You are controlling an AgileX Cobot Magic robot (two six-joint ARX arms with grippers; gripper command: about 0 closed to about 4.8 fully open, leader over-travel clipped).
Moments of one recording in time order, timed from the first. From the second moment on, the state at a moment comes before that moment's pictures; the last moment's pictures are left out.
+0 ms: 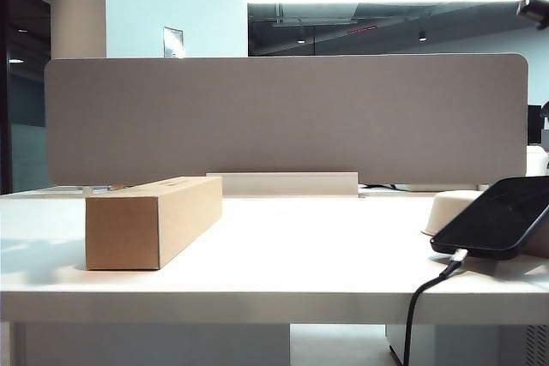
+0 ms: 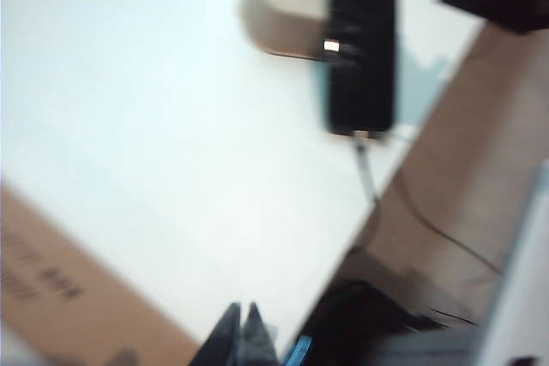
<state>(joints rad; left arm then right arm) -0.32 1.47 1.60 -1.01 0.60 0.34 0.05 0.98 0.62 -0.25 -0.09 0.39</state>
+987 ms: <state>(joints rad) -0.23 0.54 0.77 -0.60 0.44 0.31 0.06 0.39 0.46 -0.25 -0.26 0.24</state>
